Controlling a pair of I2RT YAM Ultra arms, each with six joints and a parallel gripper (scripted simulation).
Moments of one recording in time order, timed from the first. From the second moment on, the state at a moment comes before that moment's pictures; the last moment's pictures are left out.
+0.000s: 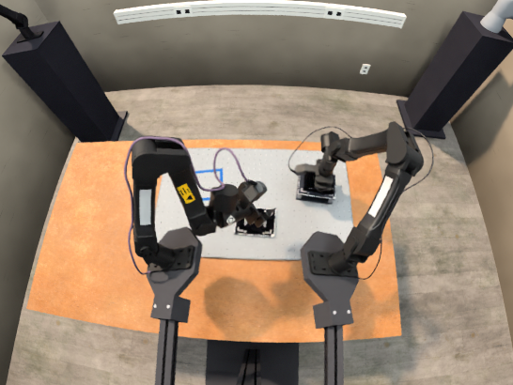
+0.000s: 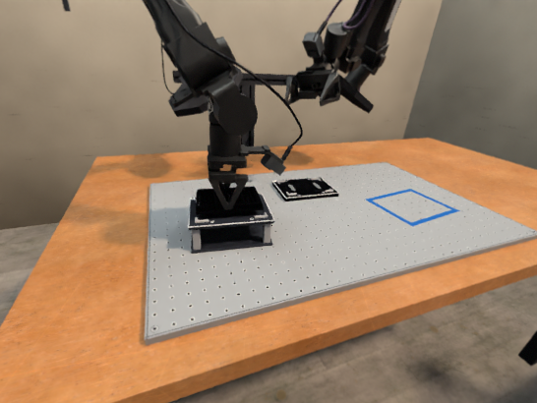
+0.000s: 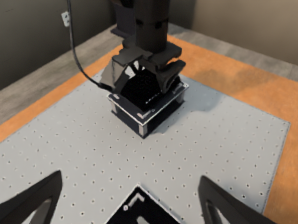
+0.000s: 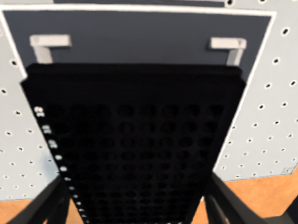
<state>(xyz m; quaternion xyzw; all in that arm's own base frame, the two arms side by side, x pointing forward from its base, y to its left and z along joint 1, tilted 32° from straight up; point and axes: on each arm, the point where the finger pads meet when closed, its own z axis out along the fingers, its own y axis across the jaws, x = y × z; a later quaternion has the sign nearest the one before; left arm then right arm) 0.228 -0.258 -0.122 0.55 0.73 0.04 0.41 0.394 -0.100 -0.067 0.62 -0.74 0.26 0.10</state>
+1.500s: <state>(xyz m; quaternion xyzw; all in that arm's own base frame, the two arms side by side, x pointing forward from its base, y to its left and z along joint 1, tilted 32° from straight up) 0.228 -0.258 -0.122 0.55 0.73 0.04 0.41 0.406 -0.083 -0.027 0.61 -0.73 0.28 0.08</state>
